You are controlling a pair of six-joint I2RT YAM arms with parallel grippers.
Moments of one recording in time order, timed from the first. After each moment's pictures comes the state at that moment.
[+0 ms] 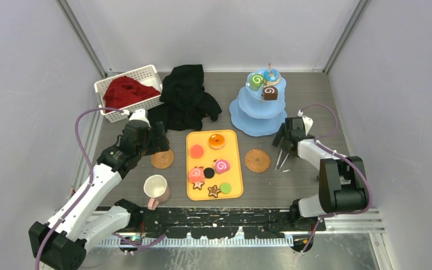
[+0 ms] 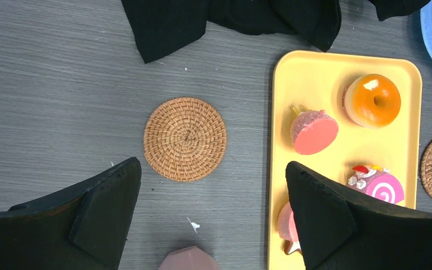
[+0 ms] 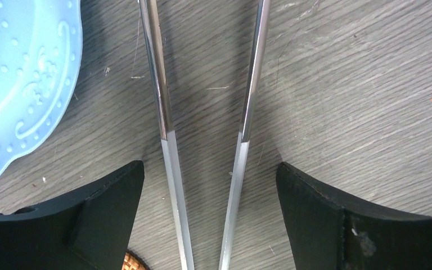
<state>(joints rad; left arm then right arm) -0.41 0.91 0.79 -0.58 -0.24 -0.48 0.06 1.42 0.64 -0.19 0.29 0.49</state>
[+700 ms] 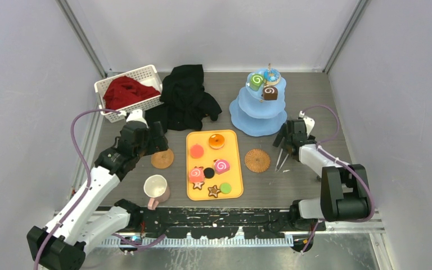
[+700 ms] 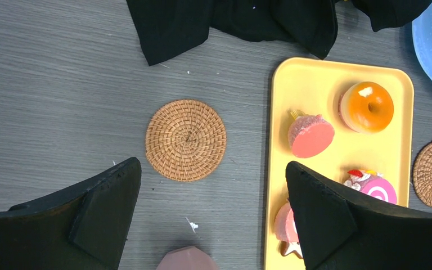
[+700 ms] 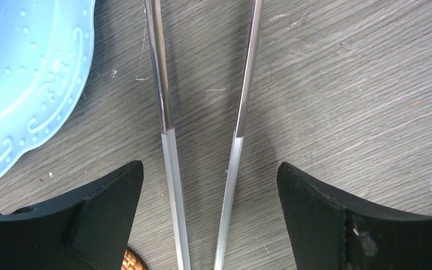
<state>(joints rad) -0.41 0.87 0.79 -0.59 -0.26 -0.50 0.06 1.36 0.59 -0.14 0.30 0.47</state>
